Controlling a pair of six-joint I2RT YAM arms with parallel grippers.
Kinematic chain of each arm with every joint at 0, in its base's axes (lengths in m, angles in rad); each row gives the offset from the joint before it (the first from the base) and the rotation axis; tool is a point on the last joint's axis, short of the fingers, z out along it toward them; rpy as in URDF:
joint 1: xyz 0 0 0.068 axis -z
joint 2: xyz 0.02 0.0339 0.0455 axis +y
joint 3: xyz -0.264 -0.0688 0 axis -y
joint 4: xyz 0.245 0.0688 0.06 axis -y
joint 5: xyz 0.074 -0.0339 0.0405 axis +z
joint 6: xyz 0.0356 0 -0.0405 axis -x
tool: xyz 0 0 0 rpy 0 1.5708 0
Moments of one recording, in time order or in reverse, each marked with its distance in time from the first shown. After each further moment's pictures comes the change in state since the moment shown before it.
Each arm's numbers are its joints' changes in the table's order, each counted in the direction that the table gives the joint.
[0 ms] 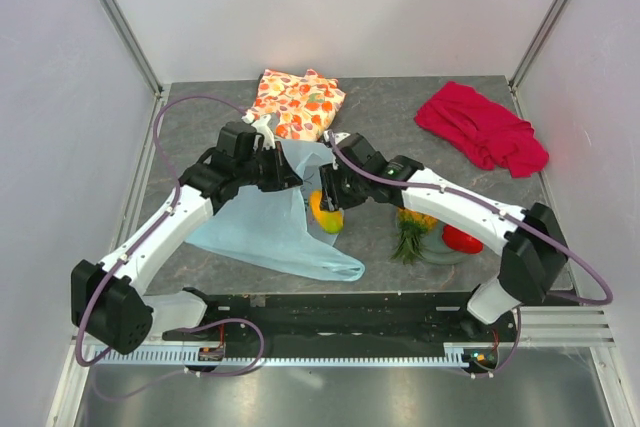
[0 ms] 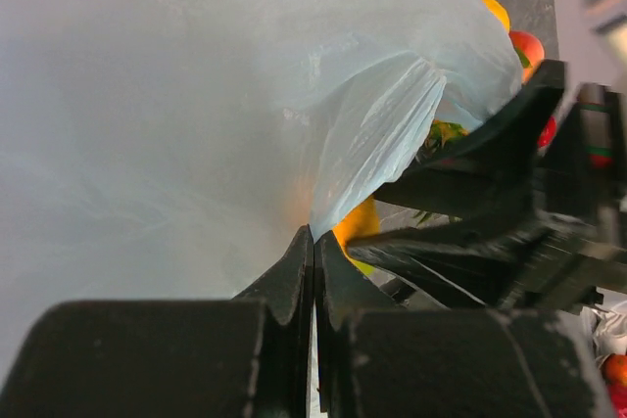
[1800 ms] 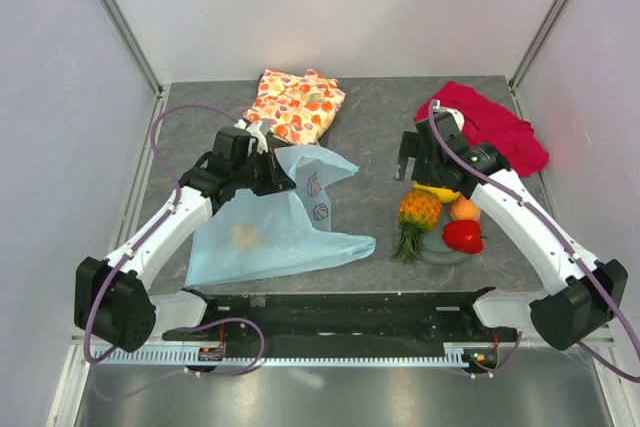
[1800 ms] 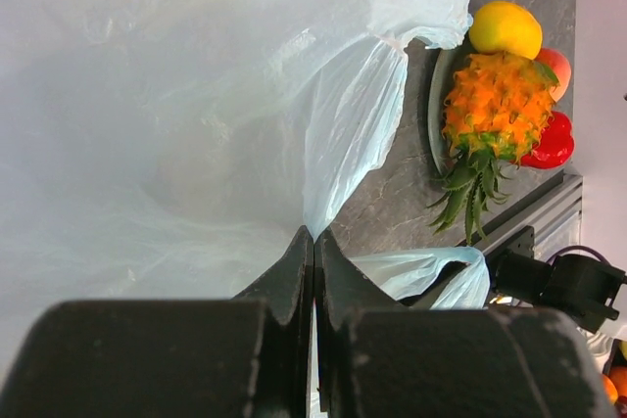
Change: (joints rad) left arm -0.065 0.011 -0.074 0.037 -0.022 0.034; right arm 0.340 -0.291 -0.021 -0.319 -0.322 -0.098
